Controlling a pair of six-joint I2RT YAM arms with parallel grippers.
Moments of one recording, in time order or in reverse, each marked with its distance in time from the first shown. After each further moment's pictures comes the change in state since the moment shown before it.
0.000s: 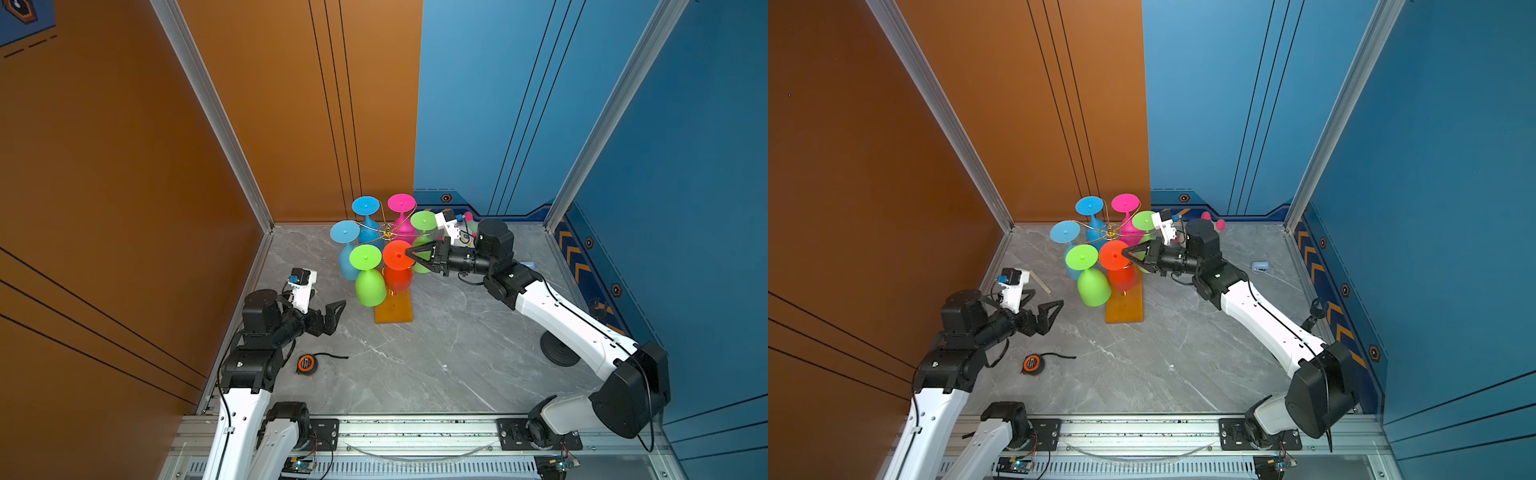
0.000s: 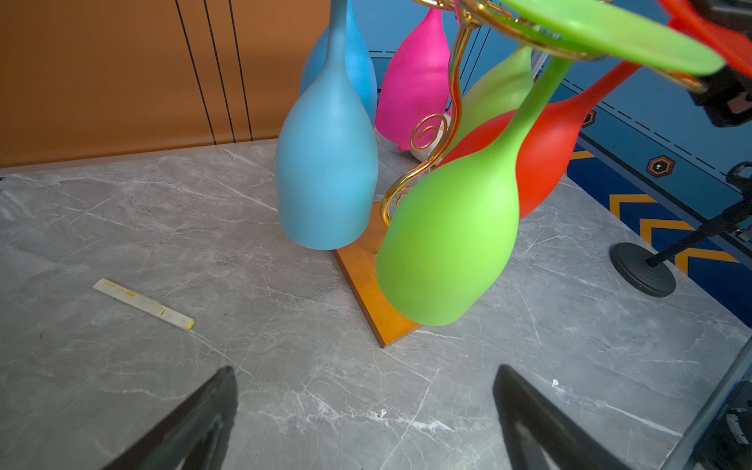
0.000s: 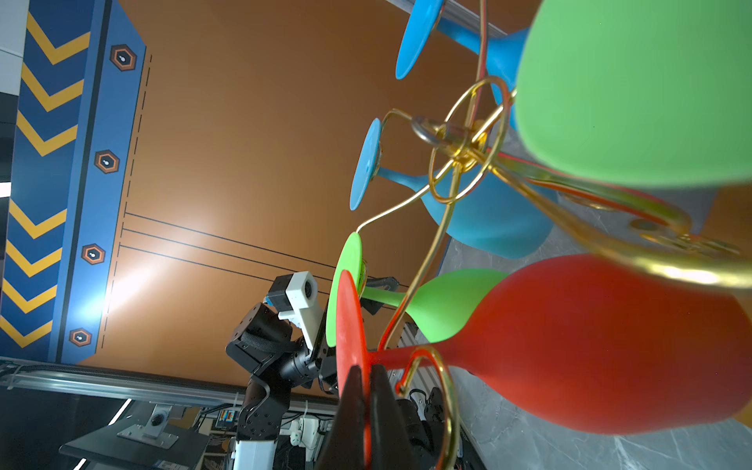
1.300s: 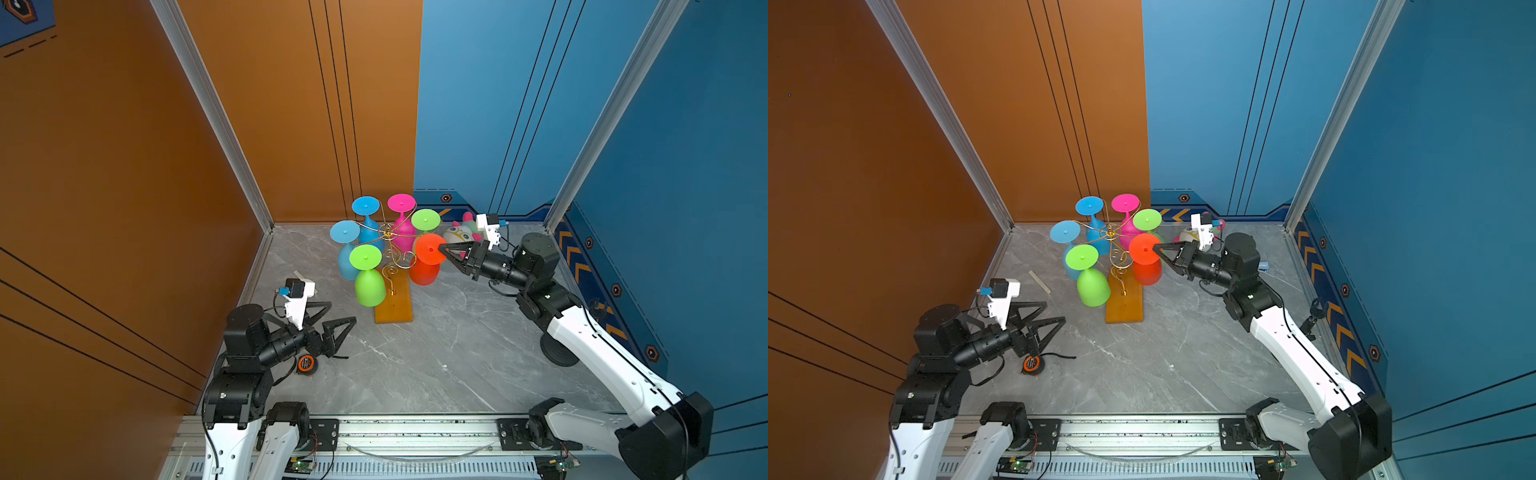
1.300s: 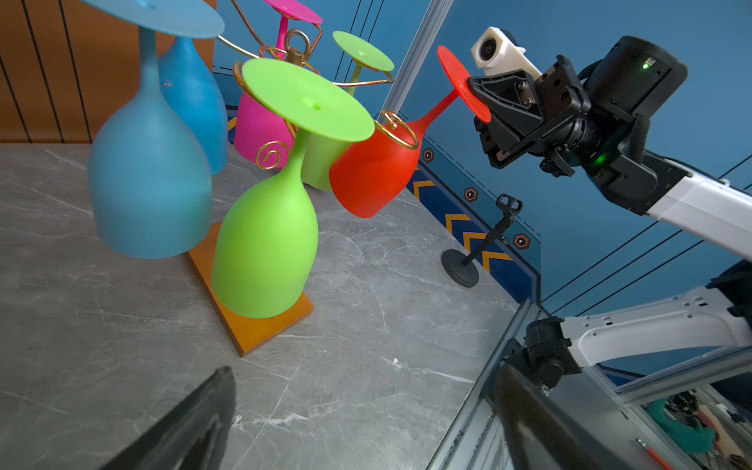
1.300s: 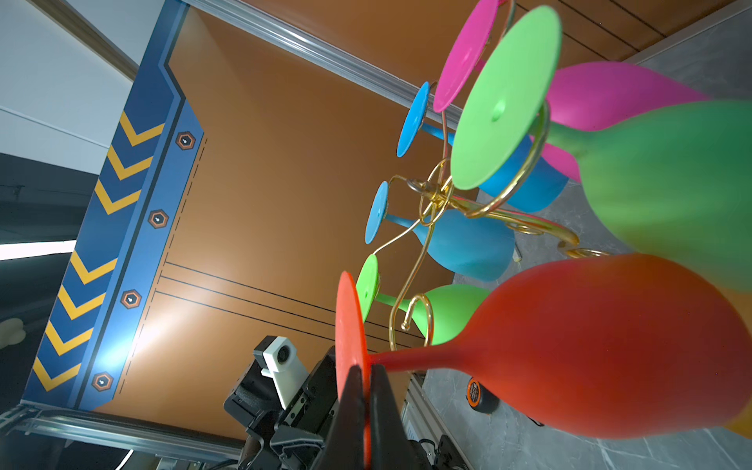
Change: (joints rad) left arm -0.003 -0.141 0.082 -0.116 0.344 -0.254; right arm -0.128 -0.286 -0.198 0.012 0.053 0.047
